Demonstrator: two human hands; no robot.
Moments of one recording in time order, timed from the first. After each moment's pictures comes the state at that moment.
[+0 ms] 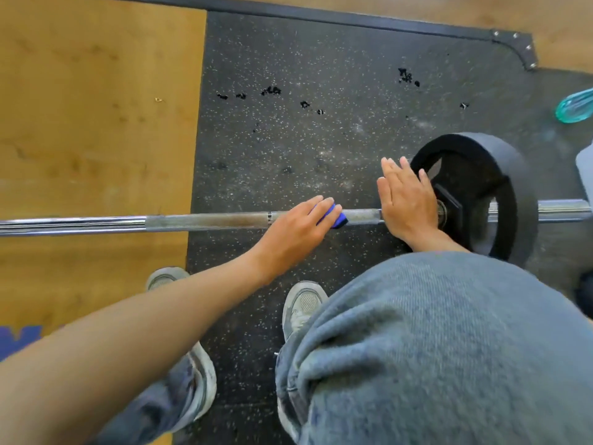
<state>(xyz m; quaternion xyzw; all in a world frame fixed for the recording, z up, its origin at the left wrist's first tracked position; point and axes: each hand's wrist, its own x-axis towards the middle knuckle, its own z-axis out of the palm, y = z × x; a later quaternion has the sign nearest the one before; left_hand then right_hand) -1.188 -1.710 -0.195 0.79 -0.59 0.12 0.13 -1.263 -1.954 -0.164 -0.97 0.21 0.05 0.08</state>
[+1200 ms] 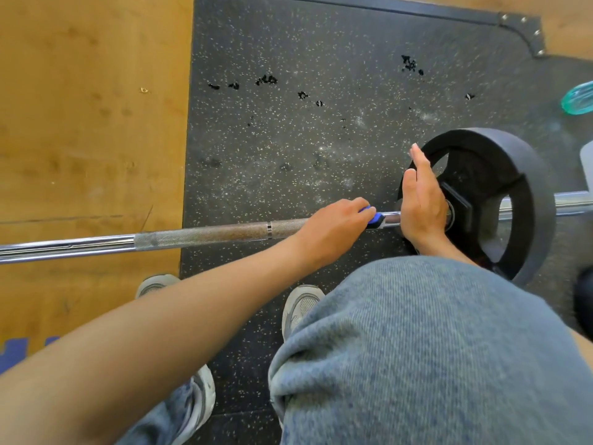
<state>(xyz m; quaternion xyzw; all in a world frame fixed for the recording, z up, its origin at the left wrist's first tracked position) -1.182 -1.776 -0.194 0.77 -0.57 -0.15 0.25 -1.262 -1.952 -0.165 -0.89 0.32 -0.11 0.30</state>
